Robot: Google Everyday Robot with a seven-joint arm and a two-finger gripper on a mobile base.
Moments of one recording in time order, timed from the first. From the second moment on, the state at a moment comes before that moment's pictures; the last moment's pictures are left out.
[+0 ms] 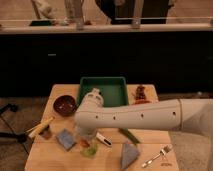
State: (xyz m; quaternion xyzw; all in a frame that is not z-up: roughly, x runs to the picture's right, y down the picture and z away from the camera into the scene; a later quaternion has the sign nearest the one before) arm -0.104 0.241 0.677 -0.22 -0.30 -0.53 0.76
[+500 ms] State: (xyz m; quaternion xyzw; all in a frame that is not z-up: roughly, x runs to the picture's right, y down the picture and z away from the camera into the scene) arm -0.097 0.252 0.672 -0.23 -0.30 -0.52 0.77
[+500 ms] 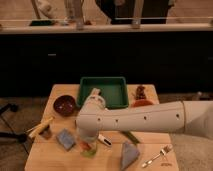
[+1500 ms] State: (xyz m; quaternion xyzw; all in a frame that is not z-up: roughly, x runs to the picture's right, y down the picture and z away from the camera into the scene) arm -0.089 0.261 0.673 -0.24 -0.30 -0.51 0.77
